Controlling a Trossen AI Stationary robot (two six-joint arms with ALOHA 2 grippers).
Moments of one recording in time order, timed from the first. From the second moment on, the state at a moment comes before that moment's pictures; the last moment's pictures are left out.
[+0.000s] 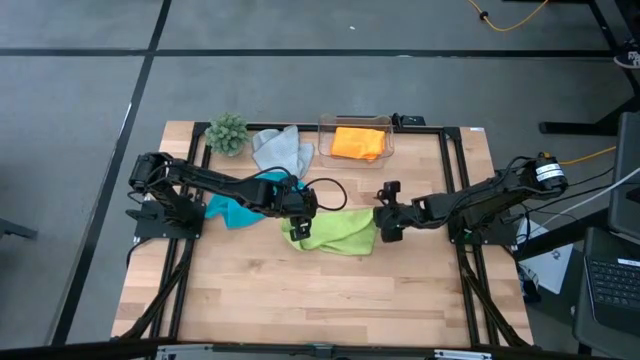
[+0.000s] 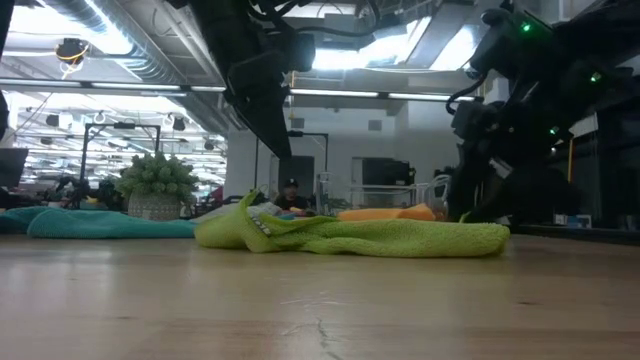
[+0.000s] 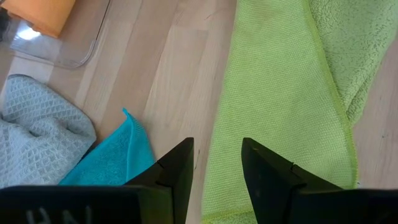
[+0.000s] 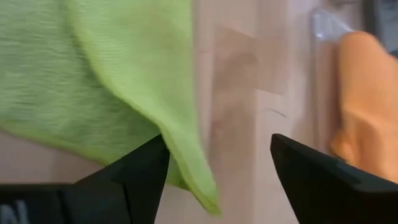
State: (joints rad) left arm -0.07 1.66 1.19 -0.61 -0.33 -0.25; right arm 0.14 1.38 0.51 -0.13 0.51 -0.22
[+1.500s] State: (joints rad) left arm -0.18 1.80 1.19 -0.41 0.06 -0.25; right arm 0.14 1.38 0.51 -0.06 0.55 -0.07
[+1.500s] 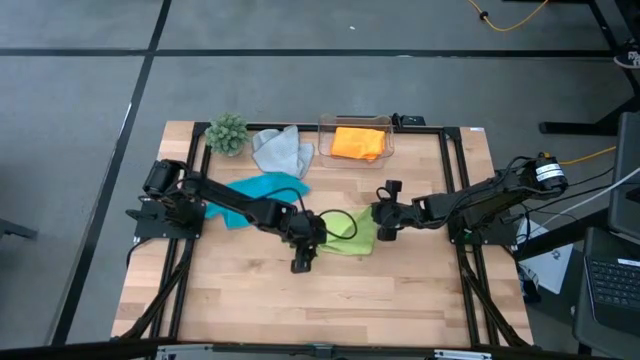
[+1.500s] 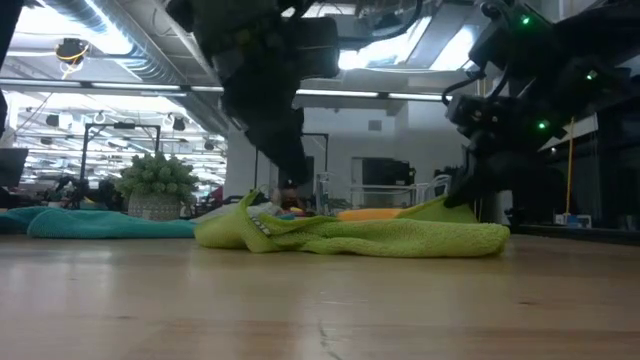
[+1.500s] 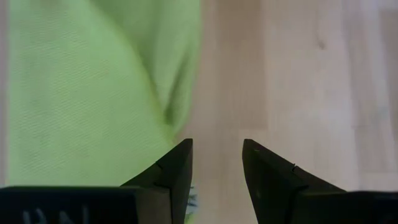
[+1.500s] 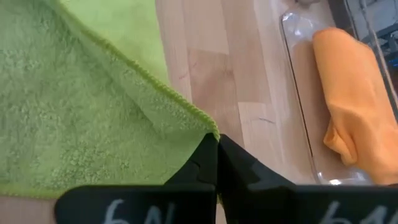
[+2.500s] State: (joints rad) left arm -0.18 1.91 1.19 -0.49 -0.15 -0.31; right arm 0.14 1.38 0.51 -0.02 0.52 -0.05
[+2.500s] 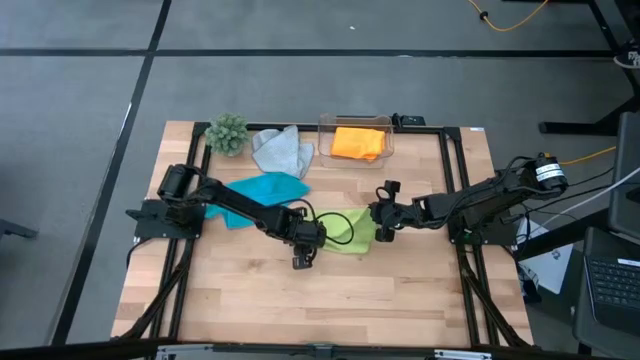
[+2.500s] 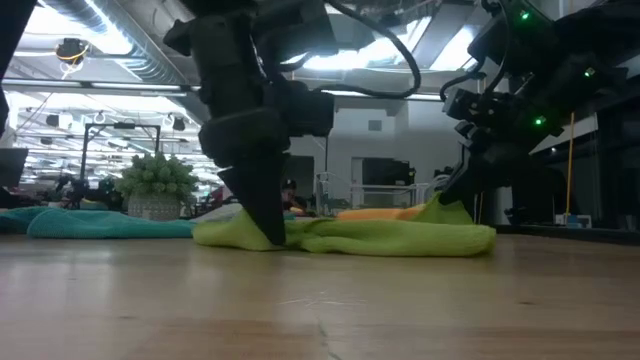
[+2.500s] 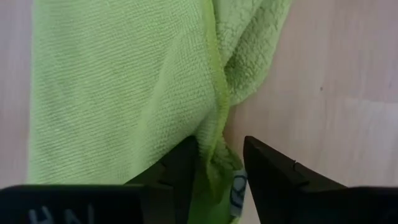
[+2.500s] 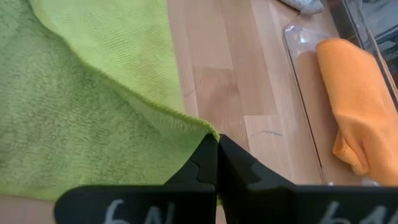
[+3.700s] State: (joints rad) left arm -0.17 1.90 1.26 -0.58 -0.06 -0.36; right arm 0.14 1.38 0.51 -0.04 0.48 -0.03
